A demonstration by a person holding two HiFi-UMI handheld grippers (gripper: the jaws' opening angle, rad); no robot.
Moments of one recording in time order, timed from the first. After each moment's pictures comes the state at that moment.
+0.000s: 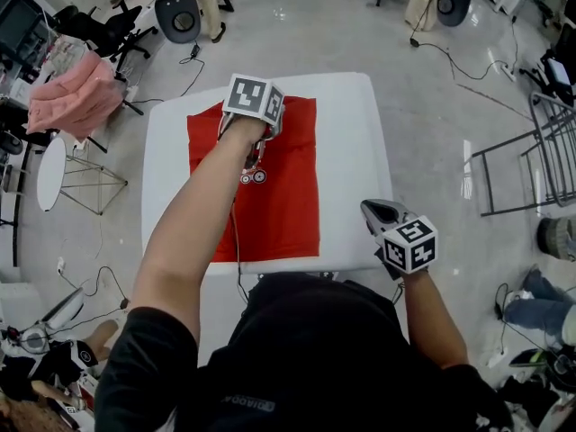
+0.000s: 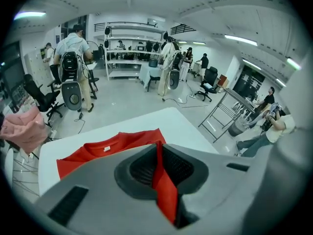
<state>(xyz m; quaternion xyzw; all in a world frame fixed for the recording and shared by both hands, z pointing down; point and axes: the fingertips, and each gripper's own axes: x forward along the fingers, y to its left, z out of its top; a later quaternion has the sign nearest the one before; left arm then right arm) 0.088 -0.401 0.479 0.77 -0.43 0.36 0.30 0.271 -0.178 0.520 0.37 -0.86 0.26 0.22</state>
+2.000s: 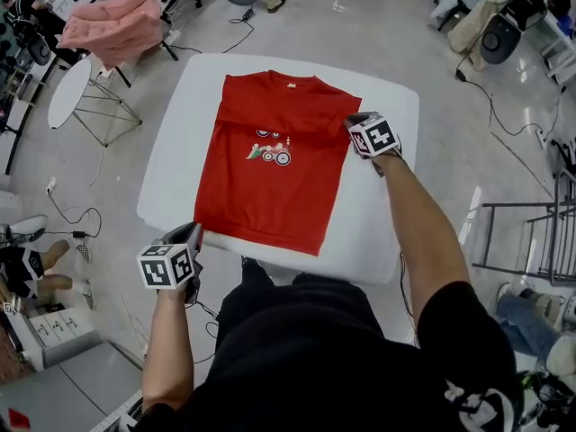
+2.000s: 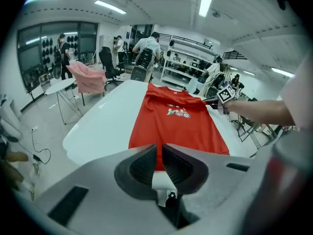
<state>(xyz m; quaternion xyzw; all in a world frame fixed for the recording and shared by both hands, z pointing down) -0.125 -0.038 0.547 0.61 -0.65 0.21 0.40 0.136 -0.425 0.618 0.25 -0.88 0.11 0.38</state>
